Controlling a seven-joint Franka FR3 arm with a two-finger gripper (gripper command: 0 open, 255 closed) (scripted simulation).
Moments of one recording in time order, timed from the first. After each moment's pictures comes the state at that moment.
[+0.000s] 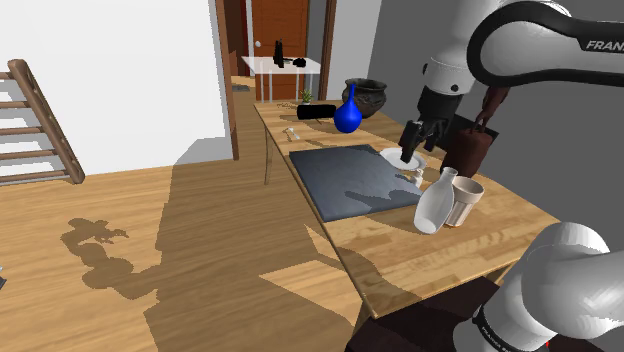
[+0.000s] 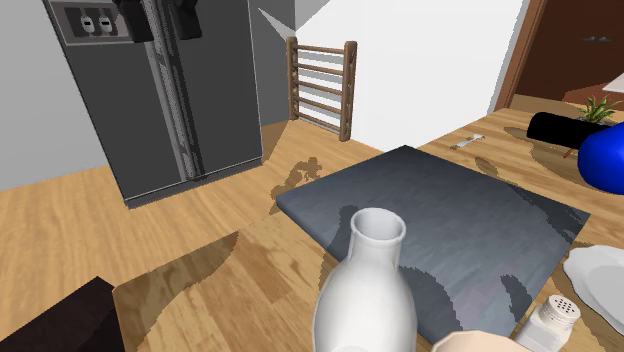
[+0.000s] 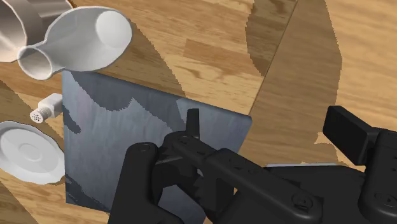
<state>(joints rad) 0.00 -0.78 0.02 -2.39 -0.07 1.68 0.15</state>
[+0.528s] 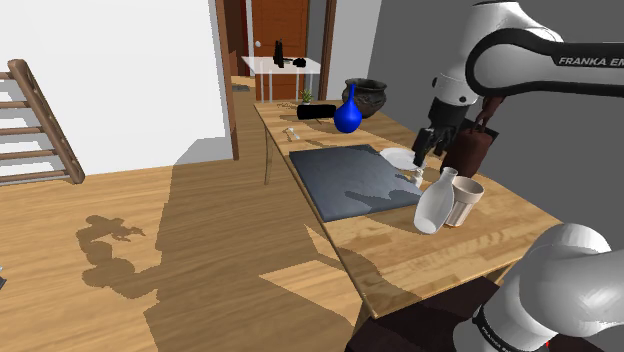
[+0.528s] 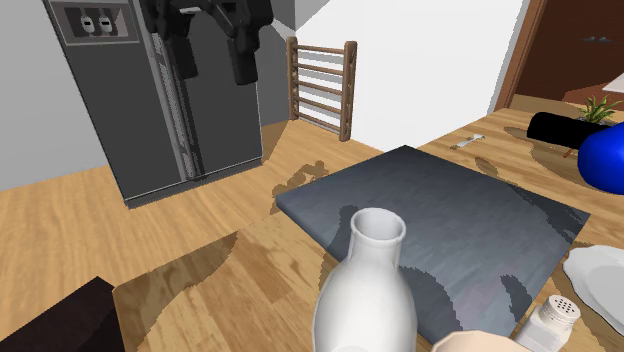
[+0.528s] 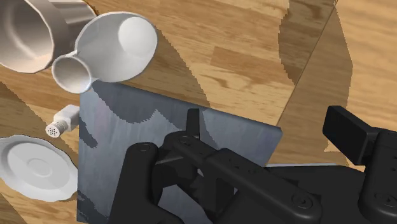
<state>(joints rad) -0.05 -0.77 -0.12 -2.46 -0.14 1.74 0.02</state>
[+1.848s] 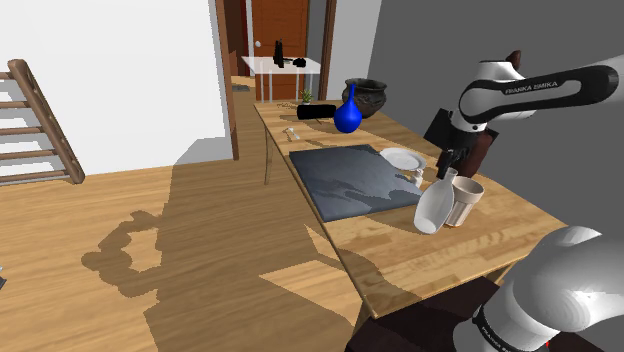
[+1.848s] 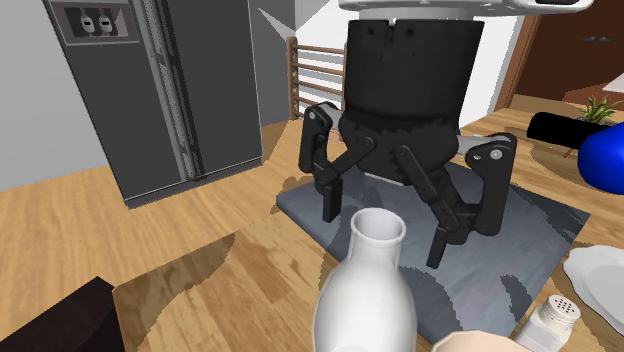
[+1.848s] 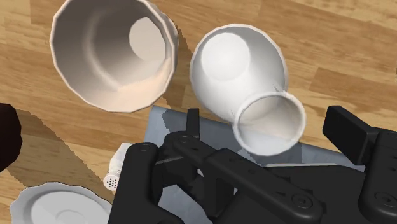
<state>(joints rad) -0.16 -0.50 -0.51 -2.48 -0.28 2.00 -0.35</state>
